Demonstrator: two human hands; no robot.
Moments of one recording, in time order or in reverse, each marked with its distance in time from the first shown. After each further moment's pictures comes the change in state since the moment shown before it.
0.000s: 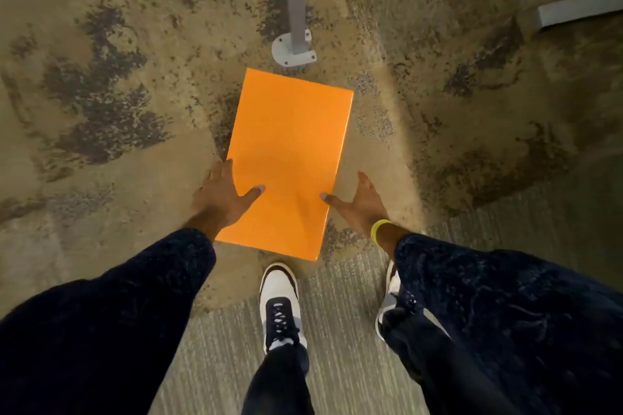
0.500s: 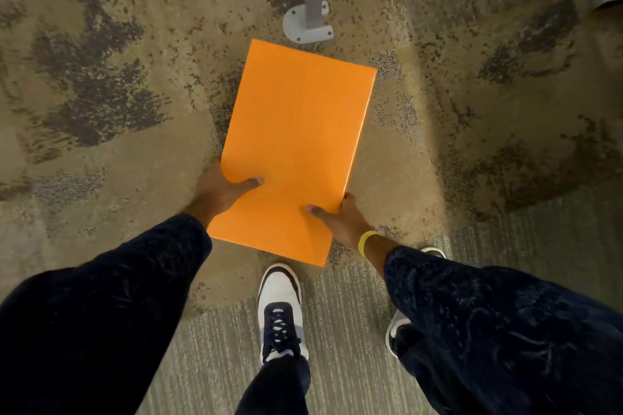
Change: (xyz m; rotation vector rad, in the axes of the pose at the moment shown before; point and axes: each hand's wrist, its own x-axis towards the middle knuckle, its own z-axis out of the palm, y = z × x) left_hand 0.058 -0.038 0.051 -0.512 -0.002 -0.208; right_hand 0.044 0.017 0.078 0.484 -0.234 0.133
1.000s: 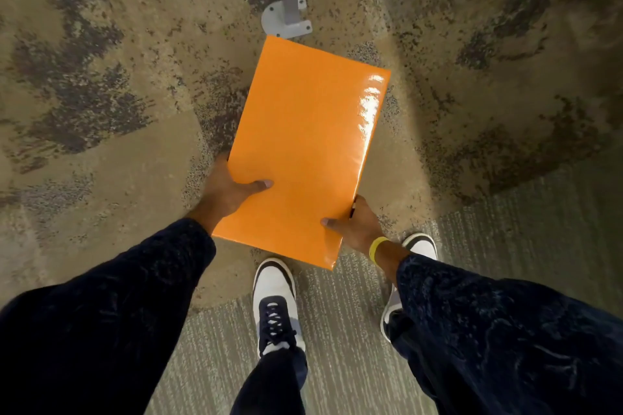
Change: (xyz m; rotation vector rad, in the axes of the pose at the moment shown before) left_hand -0.034 0.024 0.023 -0.102 -0.068 0.120; right_hand -0.026 0.035 -0.032 -0.053 0.162 -0.074
